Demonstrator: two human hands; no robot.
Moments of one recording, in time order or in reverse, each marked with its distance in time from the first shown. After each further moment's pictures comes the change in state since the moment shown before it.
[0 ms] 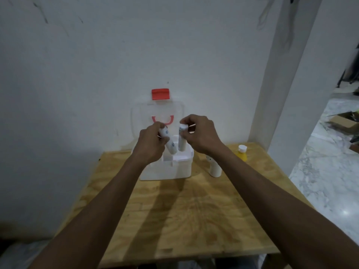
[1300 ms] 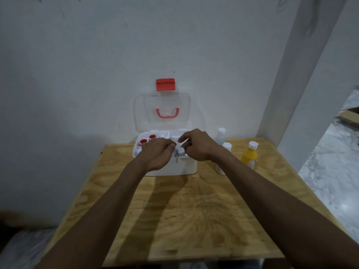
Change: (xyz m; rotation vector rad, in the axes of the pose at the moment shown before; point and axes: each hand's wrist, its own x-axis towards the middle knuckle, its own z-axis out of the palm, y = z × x) left_hand -0.009 -0.030 0.018 0.147 -0.293 0.032; right_hand 0.000 0.021 0.033 -0.117 -0.481 0.179
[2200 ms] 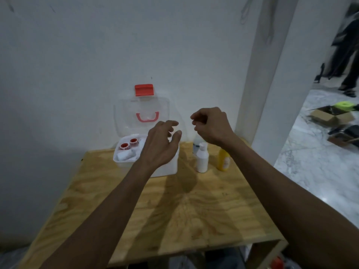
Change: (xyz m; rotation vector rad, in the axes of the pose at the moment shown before) left_hand 0.003 0.073 0.013 -0.159 0.352 0.193; right_hand -0.040 0.027 -0.074 0.062 0.531 -0.073
